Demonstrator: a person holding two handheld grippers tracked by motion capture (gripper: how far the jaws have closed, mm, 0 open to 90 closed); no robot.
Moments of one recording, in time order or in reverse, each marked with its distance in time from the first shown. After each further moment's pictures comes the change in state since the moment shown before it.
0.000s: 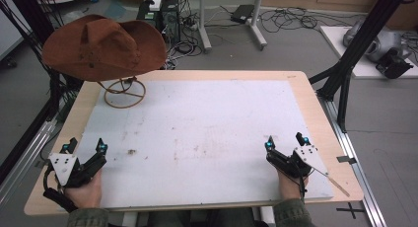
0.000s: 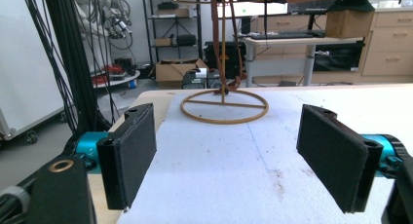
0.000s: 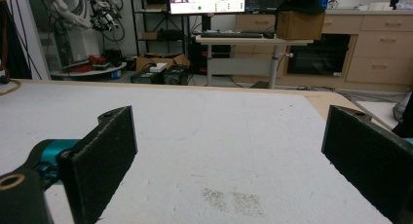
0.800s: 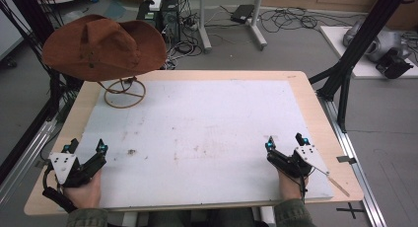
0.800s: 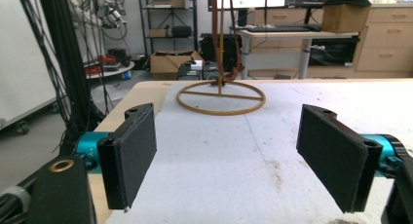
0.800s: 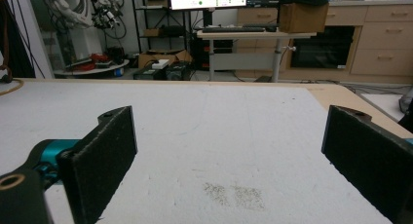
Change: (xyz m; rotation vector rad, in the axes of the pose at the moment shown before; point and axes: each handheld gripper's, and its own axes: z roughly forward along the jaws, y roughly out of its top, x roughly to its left) left arm 0.003 -0.003 0.001 0.032 -0.025 -0.018; right arm -0.003 -0.002 0.001 0.019 0.010 0.025
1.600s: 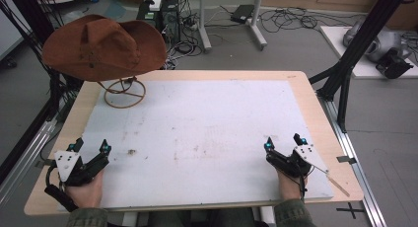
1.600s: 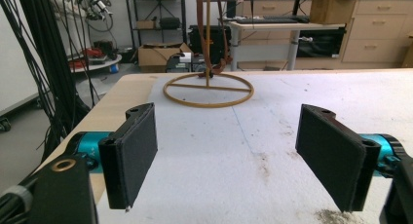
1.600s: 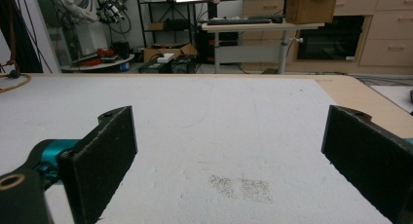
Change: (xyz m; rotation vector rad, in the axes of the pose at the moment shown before) left arm -0.001 -0.002 0.005 0.035 -0.043 -0.009; right arm -0.001 -0.002 0.002 0.028 0.021 0.016
